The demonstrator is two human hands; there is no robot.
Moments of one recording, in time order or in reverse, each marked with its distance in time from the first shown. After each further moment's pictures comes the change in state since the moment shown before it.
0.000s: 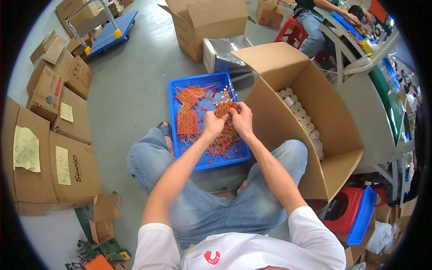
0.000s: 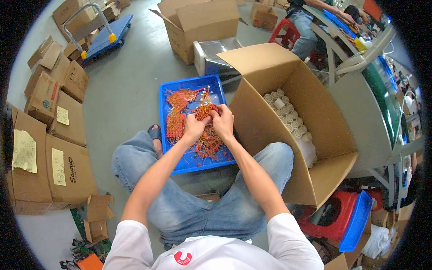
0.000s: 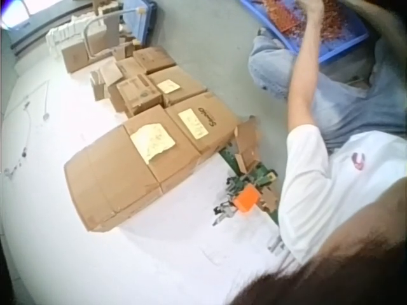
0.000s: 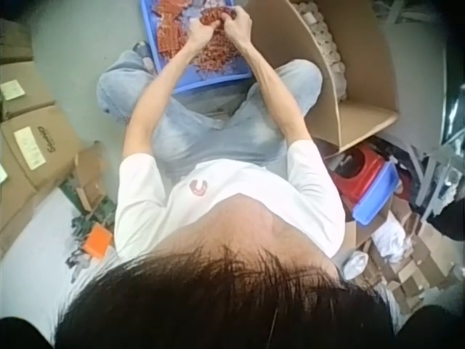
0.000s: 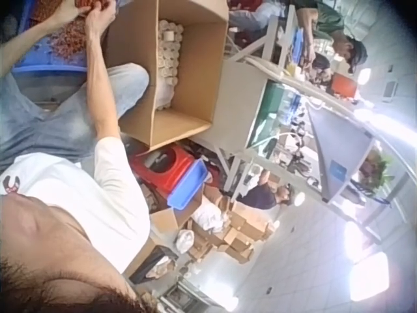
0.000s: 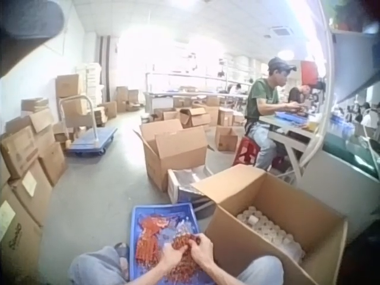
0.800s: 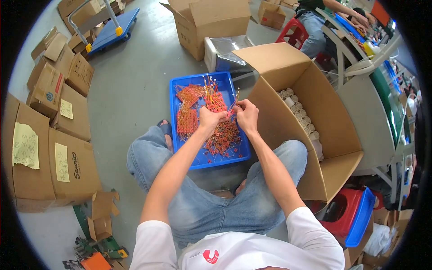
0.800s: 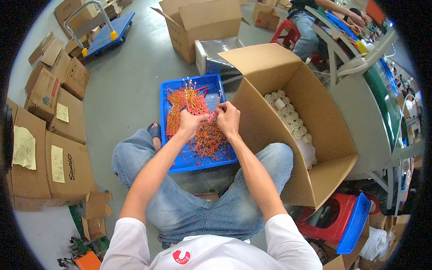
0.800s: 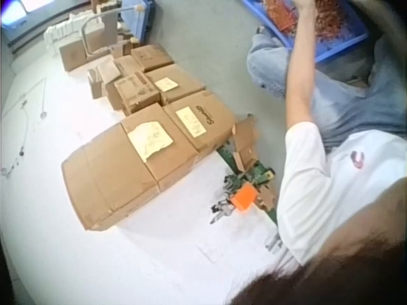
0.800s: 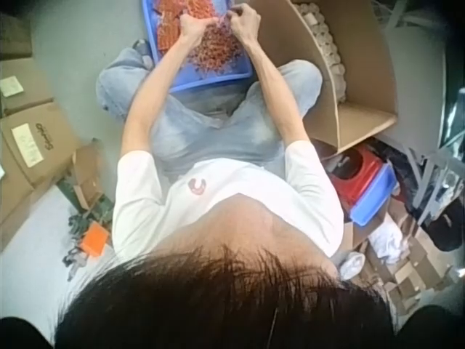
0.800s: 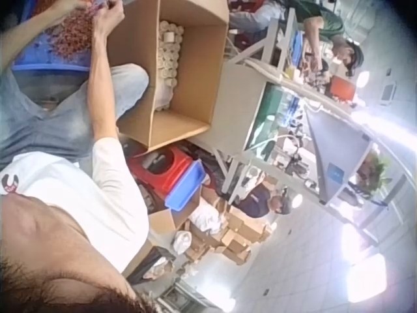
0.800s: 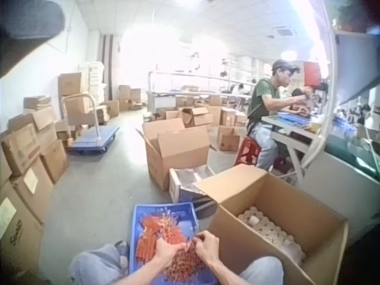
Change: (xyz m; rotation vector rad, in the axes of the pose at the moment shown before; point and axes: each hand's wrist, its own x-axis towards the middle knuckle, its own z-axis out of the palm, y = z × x) left_hand 0.002 0.028 -0.015 -0.641 -0.045 -0.159; right_hand 0.014 0.004 -0.013 -0.259 0.053 -0.182
